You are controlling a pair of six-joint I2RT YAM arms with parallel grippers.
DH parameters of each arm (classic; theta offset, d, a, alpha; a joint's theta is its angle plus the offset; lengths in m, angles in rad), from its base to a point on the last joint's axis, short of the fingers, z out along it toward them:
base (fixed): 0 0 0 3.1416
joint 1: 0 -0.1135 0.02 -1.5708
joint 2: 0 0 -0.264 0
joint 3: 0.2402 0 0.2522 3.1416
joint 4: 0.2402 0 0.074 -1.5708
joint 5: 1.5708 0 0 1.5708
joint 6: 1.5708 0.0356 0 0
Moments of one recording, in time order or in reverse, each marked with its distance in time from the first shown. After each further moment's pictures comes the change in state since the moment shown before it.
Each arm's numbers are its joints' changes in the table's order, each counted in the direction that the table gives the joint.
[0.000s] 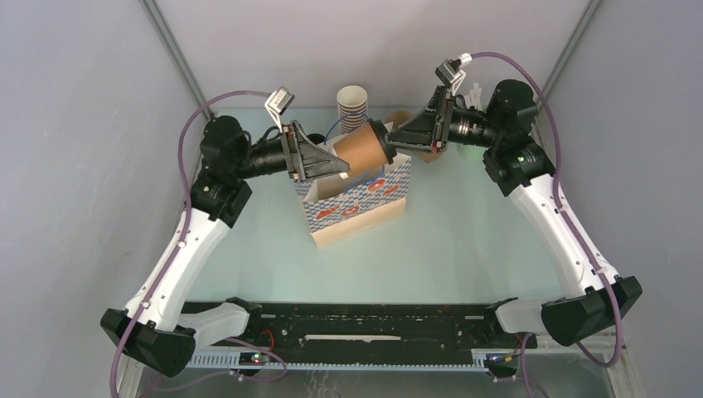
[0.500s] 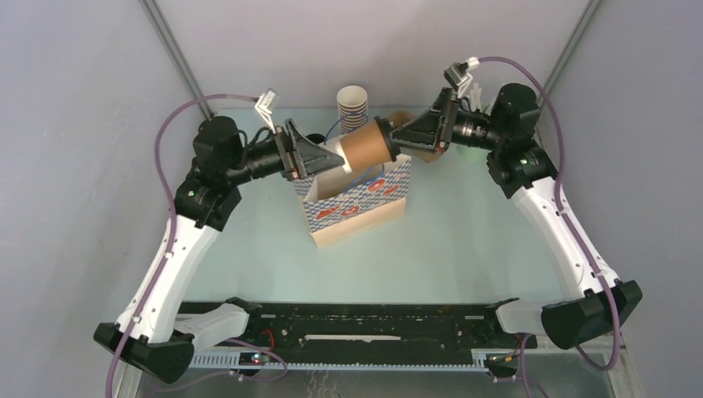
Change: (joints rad) left arm -0.007 0.032 0.060 0.237 -0.160 0.133; right arm 0.038 0.005 -0.028 0.011 0.019 -0.016
